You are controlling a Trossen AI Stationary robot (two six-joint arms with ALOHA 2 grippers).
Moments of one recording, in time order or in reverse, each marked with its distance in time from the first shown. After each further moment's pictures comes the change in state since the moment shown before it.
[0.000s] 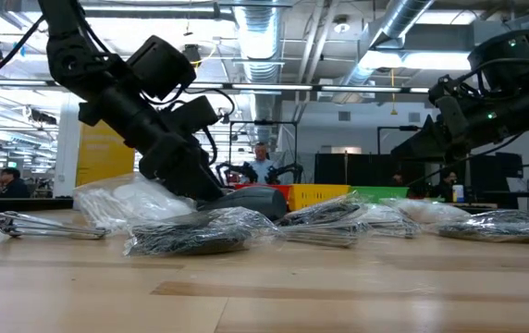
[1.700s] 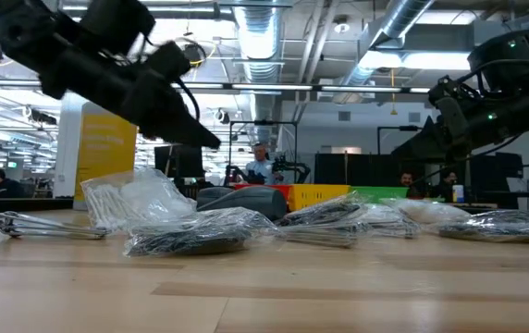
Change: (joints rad) left arm -0.126 -0.239 -0.114 0.098 -0.168 -0.103; right arm 0.000 0.000 0.000 -0.007 0.000 0.000
